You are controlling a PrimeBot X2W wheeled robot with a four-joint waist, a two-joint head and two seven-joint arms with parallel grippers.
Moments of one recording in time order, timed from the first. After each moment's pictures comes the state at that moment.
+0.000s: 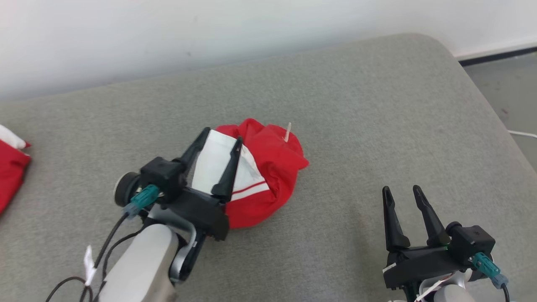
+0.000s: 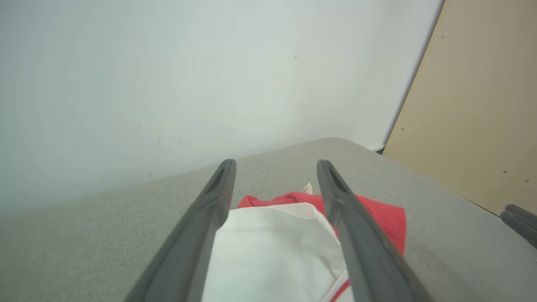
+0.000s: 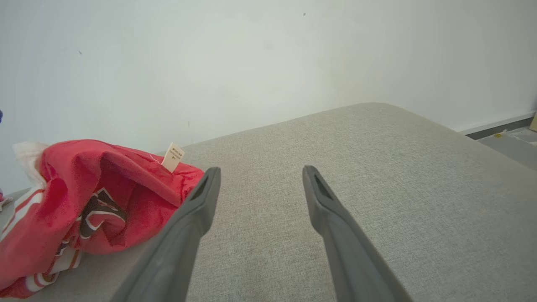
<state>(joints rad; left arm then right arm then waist) -0.58 0.16 -0.50 0.42 -0.45 -0.03 -0.25 -0.18 -0.05 0.08 0.29 0.27 0.13 -0.26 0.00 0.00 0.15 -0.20</state>
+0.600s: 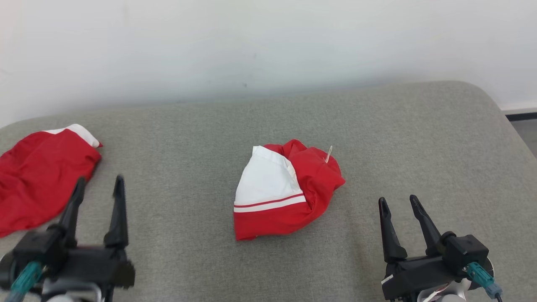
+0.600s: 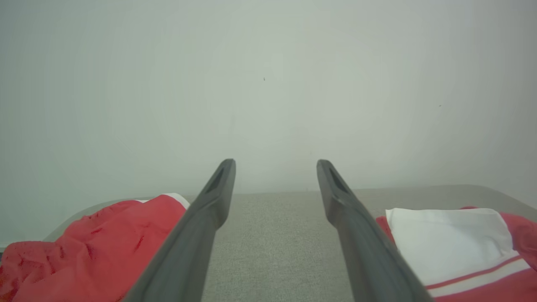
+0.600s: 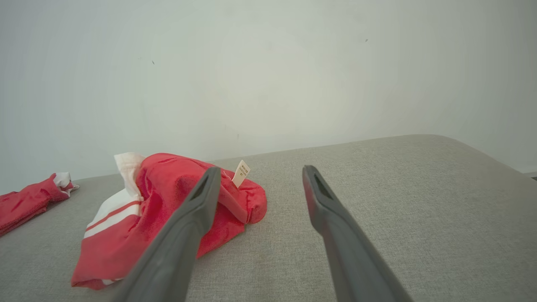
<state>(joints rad) -0.21 0.33 -0.17 0.11 -0.41 0.08 -0.26 -0.14 -0.05 0.09 0.28 0.22 0.13 -0.26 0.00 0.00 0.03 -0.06</state>
